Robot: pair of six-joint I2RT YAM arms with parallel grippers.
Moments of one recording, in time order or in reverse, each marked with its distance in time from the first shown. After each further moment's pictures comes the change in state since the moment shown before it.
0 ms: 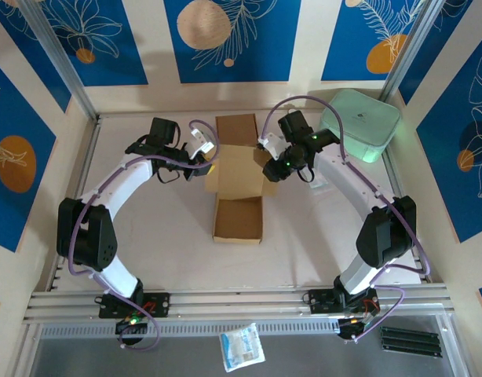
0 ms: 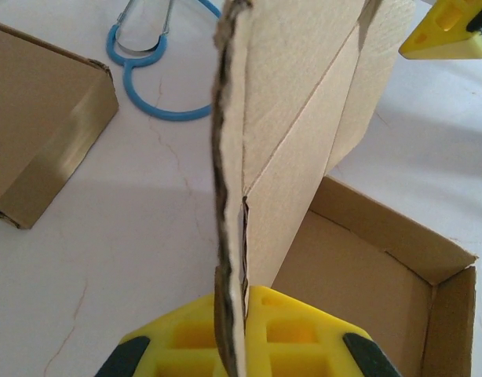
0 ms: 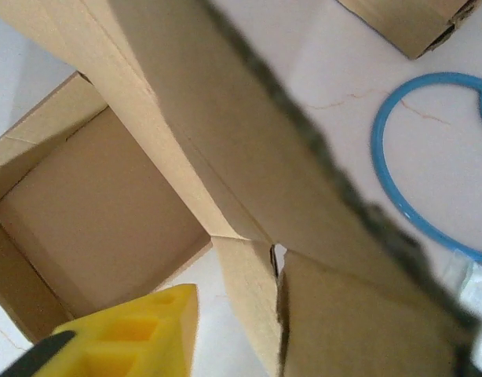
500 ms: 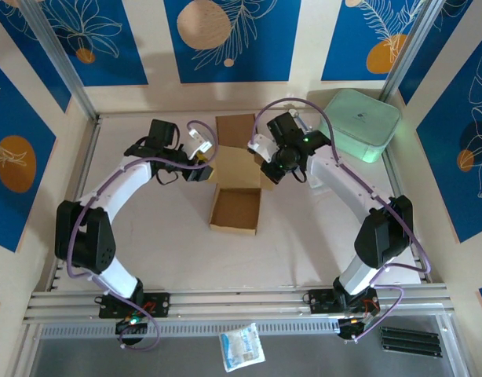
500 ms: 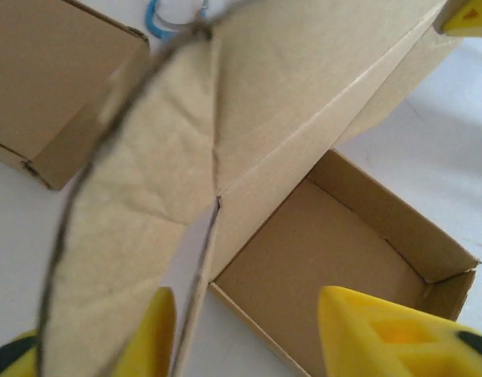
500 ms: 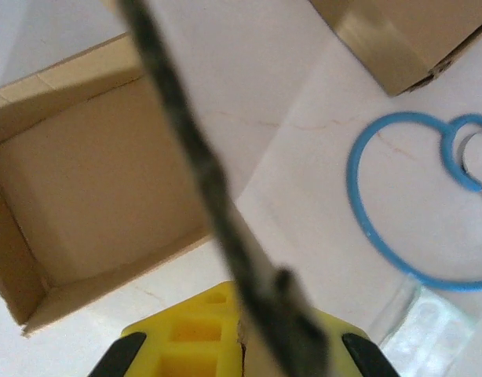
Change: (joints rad) left arm -0.009 -0.036 -0.028 0.014 -0.105 -0.098; right arm 0.086 0.010 0.021 0.032 0.132 -0.103
